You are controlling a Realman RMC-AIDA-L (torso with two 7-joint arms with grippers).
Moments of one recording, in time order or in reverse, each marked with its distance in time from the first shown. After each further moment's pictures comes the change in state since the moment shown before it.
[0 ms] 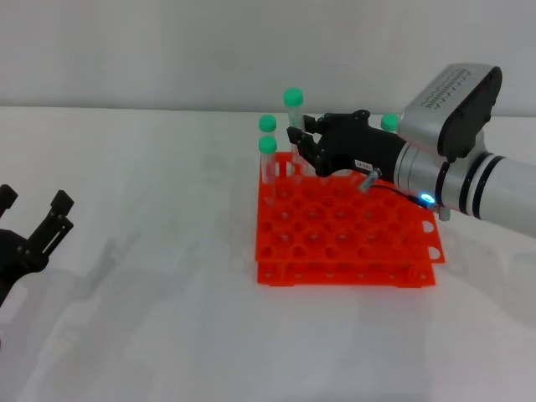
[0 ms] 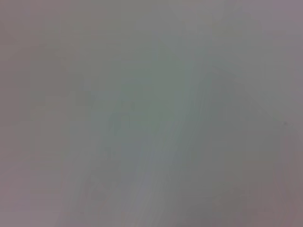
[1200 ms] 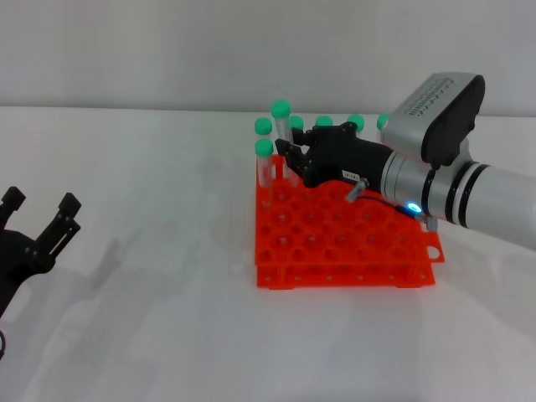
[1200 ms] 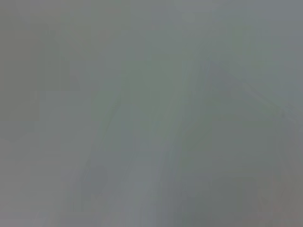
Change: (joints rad) left arm -0.007 -0.001 0.002 0.000 0.013 -0.020 0.000; right arm 0.017 0.000 -0.141 -0.005 0.150 0.035 -0.006
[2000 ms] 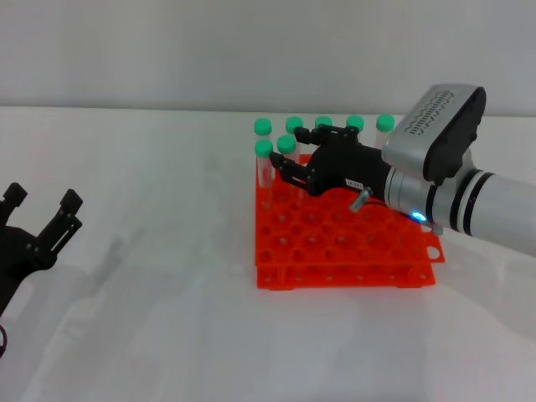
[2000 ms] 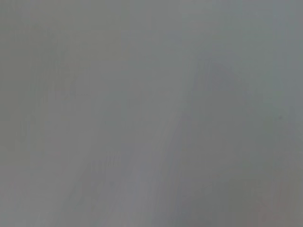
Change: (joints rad) left arm -0.008 0.001 0.000 0.000 0.000 0.001 0.000; right arm -0.025 0.000 0.001 -0.007 -0.003 -0.020 -0.092
